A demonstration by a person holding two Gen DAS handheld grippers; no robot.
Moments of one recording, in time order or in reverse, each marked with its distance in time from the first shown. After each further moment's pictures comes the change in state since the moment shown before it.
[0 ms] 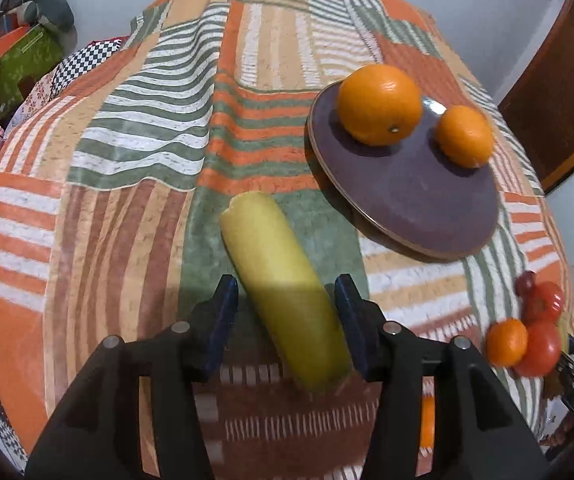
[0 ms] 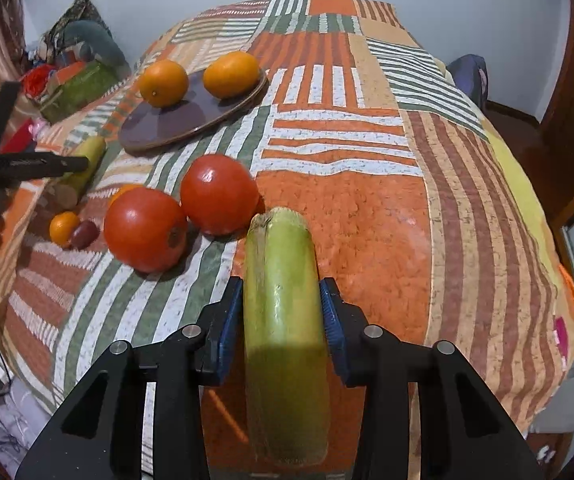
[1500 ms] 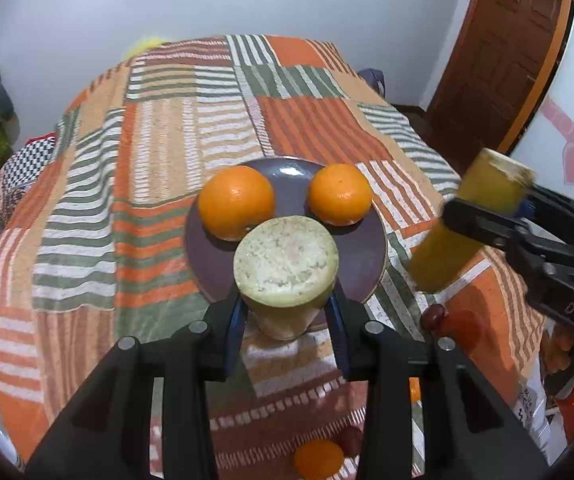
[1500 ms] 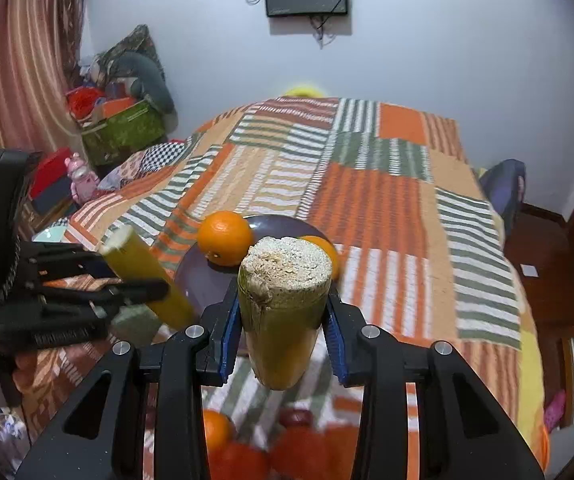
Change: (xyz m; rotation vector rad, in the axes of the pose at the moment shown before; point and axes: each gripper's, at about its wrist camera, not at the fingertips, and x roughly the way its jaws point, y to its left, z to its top) left arm -0.046 -0.081 0.035 0.247 -0.159 -0.148; right arm -0.003 0.070 0.137 -0.196 -0.237 0.072
